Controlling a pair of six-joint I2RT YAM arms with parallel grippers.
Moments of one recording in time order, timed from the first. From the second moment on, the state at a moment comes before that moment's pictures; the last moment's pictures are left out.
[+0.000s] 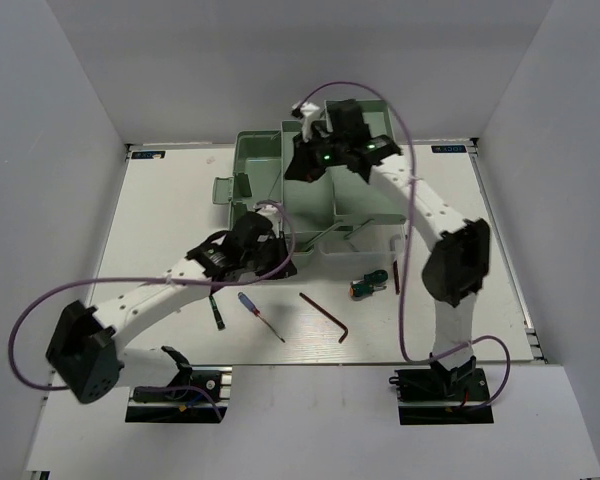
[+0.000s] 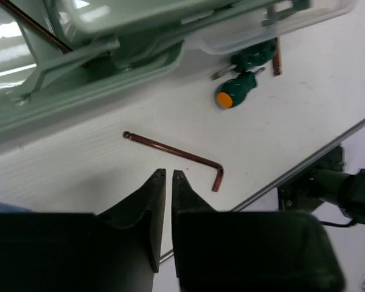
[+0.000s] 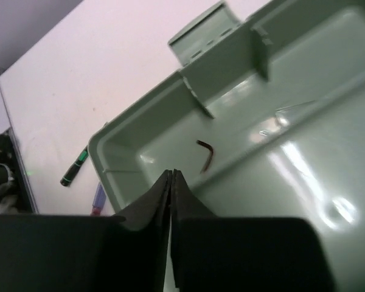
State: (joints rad) left arm -0.75 1.20 0.87 -0.35 0.09 -0.65; right arm 0.59 2.06 2.02 -0.55 -0.63 0.02
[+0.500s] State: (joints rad) left arm -0.94 1.54 1.06 -0.54 -0.01 -0.97; right arm 0.30 1.42 1.51 -0.64 -0.46 -0.08
